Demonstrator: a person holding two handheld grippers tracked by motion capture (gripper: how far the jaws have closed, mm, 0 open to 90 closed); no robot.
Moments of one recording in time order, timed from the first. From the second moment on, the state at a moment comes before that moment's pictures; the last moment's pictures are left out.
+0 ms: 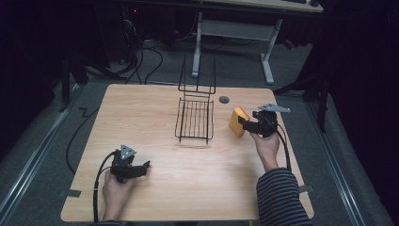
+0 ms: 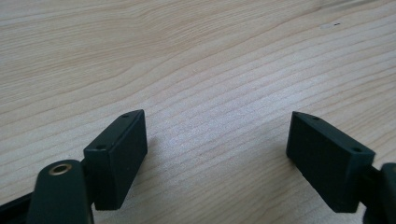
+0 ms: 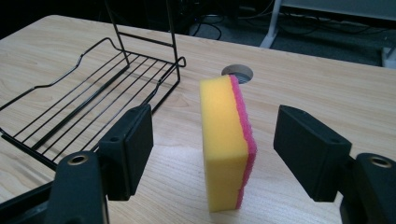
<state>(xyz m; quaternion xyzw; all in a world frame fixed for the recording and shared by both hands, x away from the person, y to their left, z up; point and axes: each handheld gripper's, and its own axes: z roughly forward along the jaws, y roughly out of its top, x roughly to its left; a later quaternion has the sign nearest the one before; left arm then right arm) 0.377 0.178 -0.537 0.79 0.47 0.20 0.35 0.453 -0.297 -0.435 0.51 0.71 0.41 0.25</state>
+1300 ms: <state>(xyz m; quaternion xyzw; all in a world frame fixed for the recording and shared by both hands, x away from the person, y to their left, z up) 0.377 0.177 -0.537 0.79 0.47 0.20 0.35 0.479 -0.293 -0.475 0.53 0.72 0.39 0.22</state>
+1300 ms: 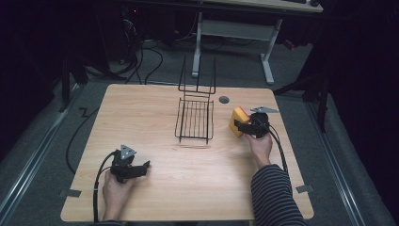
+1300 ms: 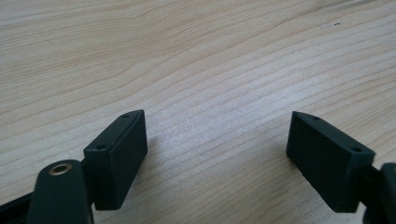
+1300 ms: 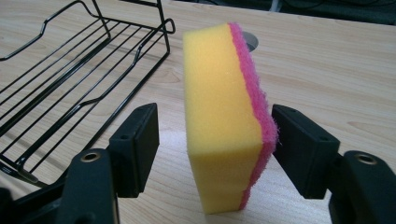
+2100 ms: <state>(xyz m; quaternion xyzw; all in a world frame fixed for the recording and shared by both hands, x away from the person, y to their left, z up) 0.377 0.178 -0.537 0.79 0.47 0.20 0.35 0.483 -0.289 -0.486 0.53 0.73 0.37 0.23</state>
